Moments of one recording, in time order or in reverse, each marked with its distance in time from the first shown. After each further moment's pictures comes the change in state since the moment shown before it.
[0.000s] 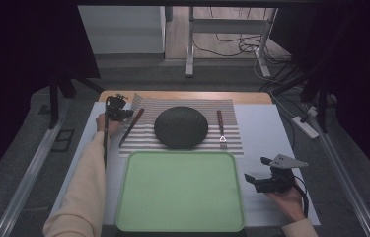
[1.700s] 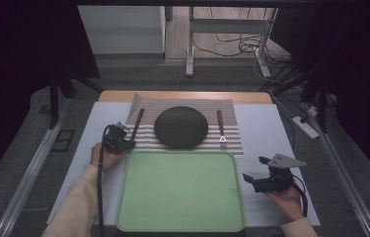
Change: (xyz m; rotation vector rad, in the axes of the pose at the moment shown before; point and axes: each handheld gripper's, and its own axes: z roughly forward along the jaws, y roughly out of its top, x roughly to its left) left arm -0.069 -0.089 -0.059 0.075 -0.125 0.089; right arm 0.002 0.003 0.003 -0.004 0.013 -0.018
